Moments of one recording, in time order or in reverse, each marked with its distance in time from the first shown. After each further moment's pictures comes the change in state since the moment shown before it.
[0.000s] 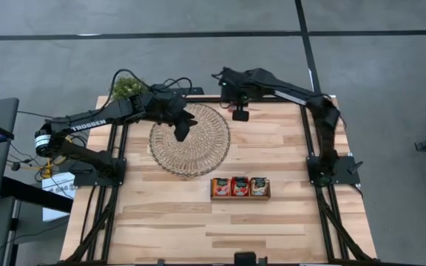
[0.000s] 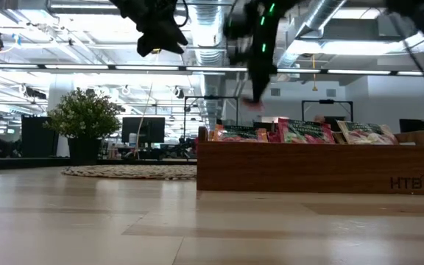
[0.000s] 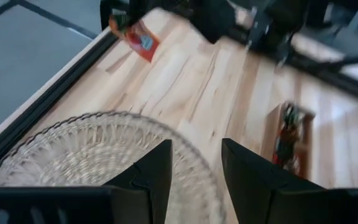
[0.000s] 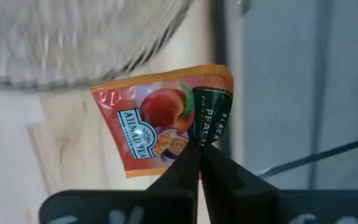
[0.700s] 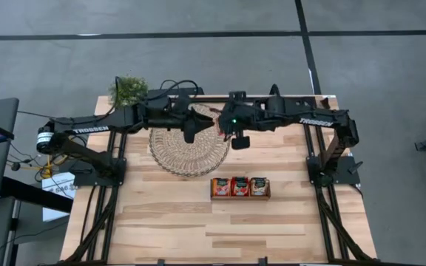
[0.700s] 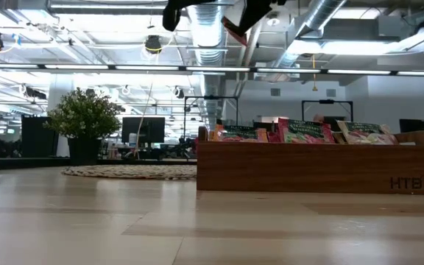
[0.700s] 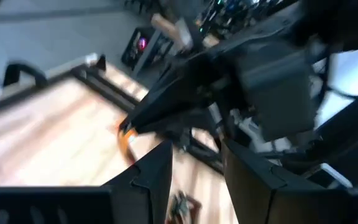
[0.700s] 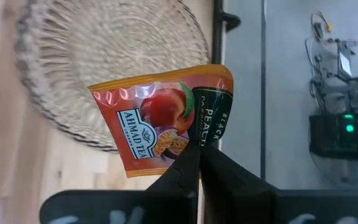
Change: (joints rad) left arm -0.152 0.024 0.001 0.461 0.010 -0.364; right arm 0.403 -0.225 0.002 0.079 0.163 0.038
